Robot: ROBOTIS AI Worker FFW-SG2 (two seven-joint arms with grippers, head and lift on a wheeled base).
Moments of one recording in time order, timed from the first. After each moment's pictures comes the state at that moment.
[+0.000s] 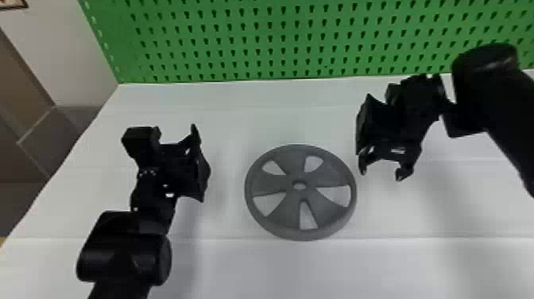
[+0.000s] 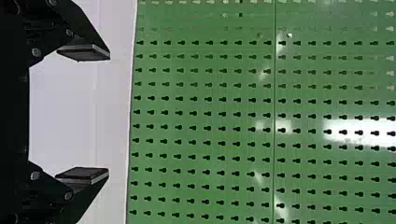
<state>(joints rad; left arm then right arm) -0.04 0.13 -0.03 -1.48 0.15 -0.08 0.10 -1.04 -0.12 0.17 -0.51 -1.31 1.42 -1.04</state>
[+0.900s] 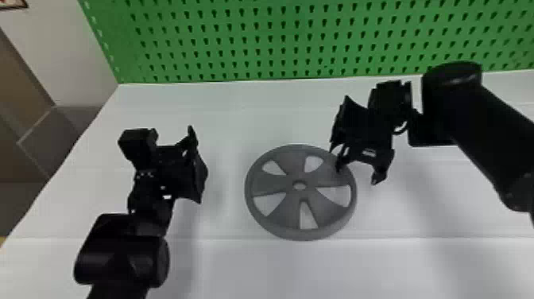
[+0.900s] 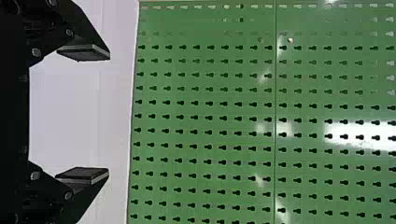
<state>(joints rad) -0.03 0.13 -0.02 -1.48 0.15 -0.08 0.10 -1.02 -0.07 0.29 -0.47 -1.54 1.20 -1.15</state>
